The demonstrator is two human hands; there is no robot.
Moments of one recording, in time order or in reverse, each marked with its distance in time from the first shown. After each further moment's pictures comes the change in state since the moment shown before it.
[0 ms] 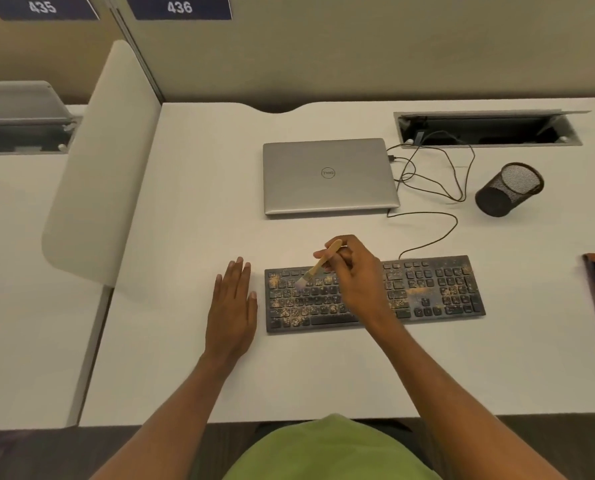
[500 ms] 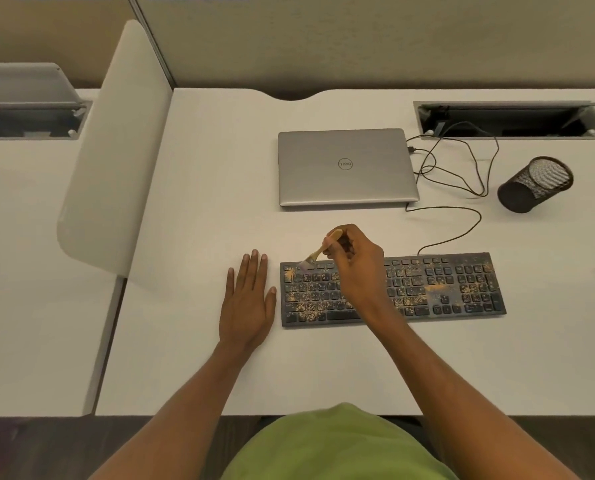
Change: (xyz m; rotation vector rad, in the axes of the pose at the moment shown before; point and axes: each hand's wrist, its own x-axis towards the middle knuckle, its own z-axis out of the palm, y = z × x) left_hand 0.003 -0.016 0.013 0.216 -0.118 0.015; right_hand 0.009 -0.009 0.033 -0.115 0.047 -0.015
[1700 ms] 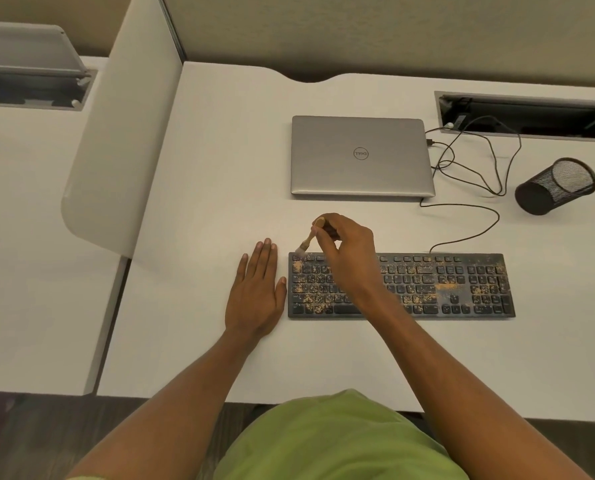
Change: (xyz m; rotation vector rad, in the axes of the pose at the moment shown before) left_hand 0.002 0.004 0.000 0.021 -0.031 0.011; right_hand 0.014 -0.015 0.025 -0.179 -0.116 -0.173
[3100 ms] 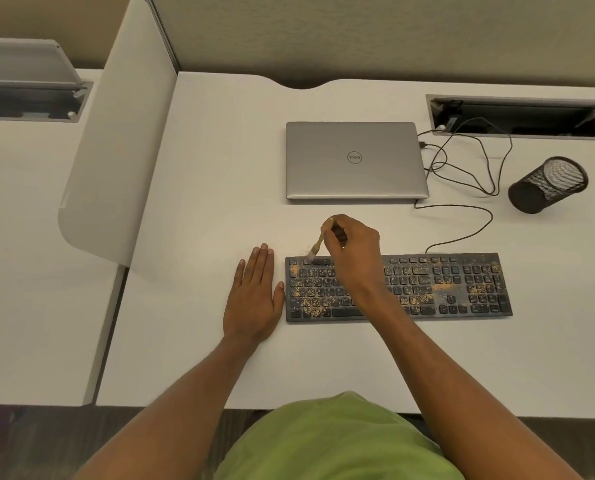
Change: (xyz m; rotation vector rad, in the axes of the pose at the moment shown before) left_hand -0.001 0.002 -0.004 -0.026 -0.002 -0.005; right_hand 0.000 -0.003 -0.013 0.046 0.053 0.147
